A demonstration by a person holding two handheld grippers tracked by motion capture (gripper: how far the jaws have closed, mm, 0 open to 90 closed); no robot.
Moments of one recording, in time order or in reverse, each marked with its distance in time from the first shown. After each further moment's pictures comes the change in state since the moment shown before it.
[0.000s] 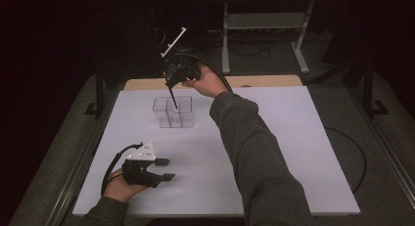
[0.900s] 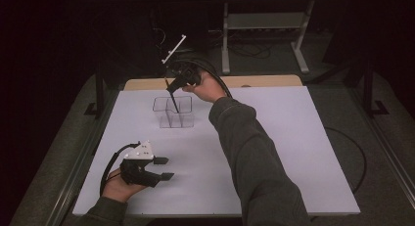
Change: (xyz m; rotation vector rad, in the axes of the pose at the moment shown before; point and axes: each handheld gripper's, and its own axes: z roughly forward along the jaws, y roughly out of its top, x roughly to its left) left arm 0.001 0.000 -0.005 -0.019 0.004 -0.016; right arm -0.001 -0.011 0.017 0.013 0.006 0.036
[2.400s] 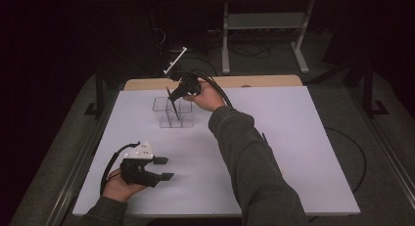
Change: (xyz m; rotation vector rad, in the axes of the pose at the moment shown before) left arm 0.002 -0.001 0.002 -0.012 -0.012 -0.015; right arm 0.002 -0.021 0.027 0.016 0.006 0.014
